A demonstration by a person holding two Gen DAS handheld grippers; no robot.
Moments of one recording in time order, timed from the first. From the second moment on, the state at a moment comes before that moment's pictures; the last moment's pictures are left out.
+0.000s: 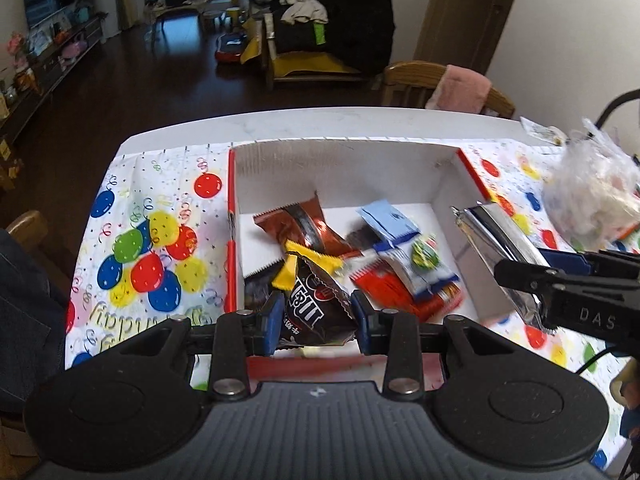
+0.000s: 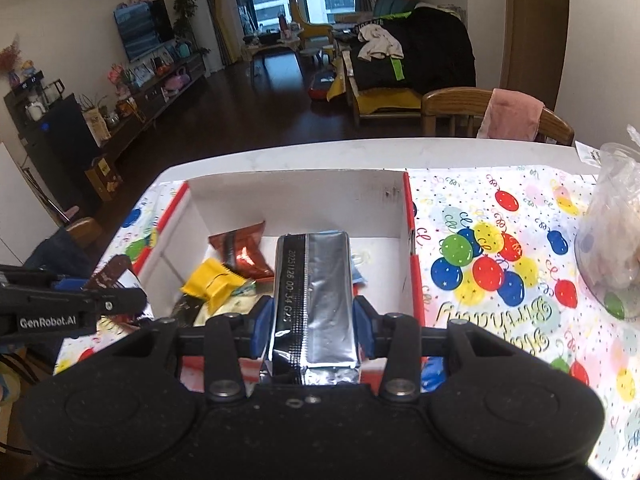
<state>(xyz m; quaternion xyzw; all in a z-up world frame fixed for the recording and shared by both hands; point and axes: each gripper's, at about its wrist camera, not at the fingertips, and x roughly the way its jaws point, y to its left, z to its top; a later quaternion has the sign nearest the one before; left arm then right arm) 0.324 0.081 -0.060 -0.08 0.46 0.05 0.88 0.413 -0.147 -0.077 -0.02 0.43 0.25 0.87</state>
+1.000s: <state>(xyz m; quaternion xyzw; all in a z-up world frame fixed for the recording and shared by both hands) 0.404 0.078 -0.120 -0.03 0.54 0.07 0.84 0.495 -0.072 -0.139 -0.15 0.46 0.27 0.83</state>
